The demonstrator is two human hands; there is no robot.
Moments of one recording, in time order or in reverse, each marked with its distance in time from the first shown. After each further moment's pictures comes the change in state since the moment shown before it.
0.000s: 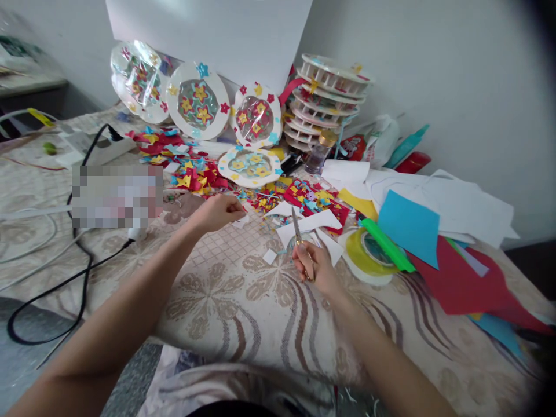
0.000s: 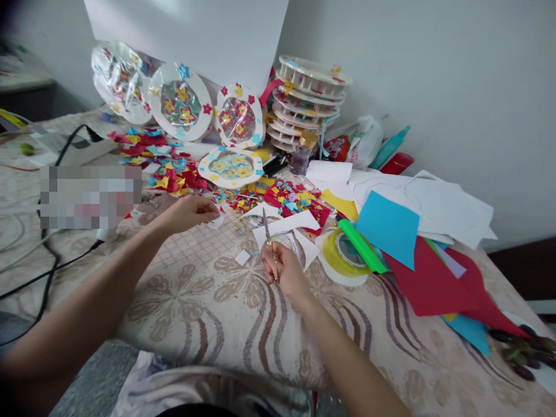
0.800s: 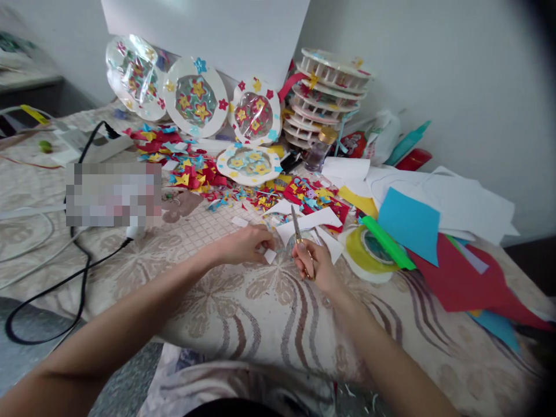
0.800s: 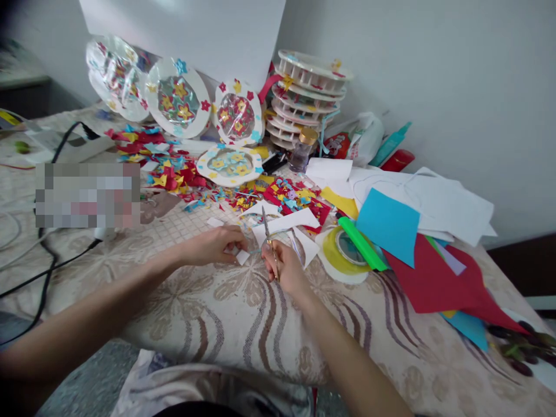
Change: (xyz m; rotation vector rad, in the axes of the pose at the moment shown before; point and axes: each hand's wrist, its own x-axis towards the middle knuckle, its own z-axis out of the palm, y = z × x) left_hand -0.027 0.038 0.053 0.189 -0.466 0.357; right_hand 0.000 -0.001 -0.001 -0.021 0.008 0.013
